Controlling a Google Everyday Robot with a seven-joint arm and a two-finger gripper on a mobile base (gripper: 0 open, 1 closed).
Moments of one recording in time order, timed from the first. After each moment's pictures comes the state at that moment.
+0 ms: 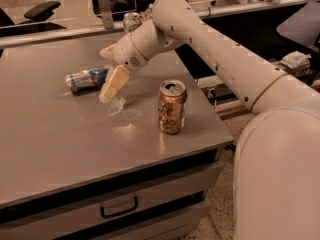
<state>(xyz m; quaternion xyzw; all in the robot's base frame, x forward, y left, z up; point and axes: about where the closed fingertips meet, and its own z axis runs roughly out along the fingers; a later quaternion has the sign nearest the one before) 0.646 0.160 0.860 -0.69 0.56 0.31 0.34</state>
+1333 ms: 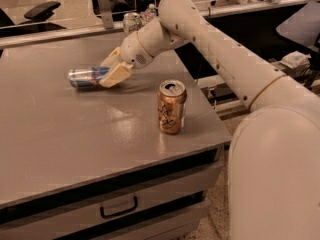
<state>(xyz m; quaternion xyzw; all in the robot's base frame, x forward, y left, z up) 0.663 0.149 0.857 -0.69 0.56 0.31 0.35</state>
